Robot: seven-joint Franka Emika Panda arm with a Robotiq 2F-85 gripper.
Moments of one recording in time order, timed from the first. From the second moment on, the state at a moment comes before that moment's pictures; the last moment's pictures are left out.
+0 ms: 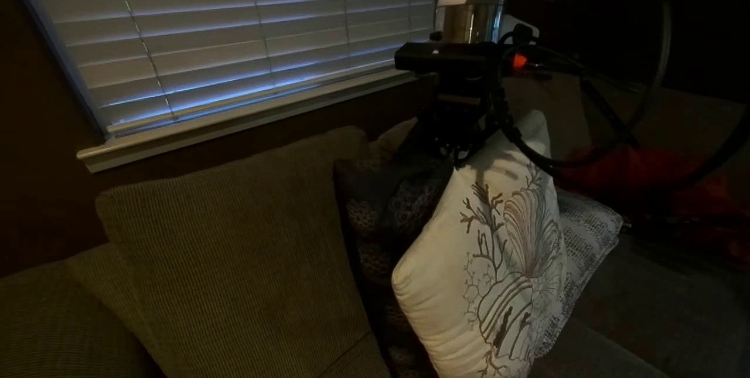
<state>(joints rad) 0.17 0.30 0.07 -1.99 0.11 2.27 1.34</state>
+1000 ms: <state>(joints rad) 0.26 0.31 0.08 -1.89 0.06 2.17 1.38</state>
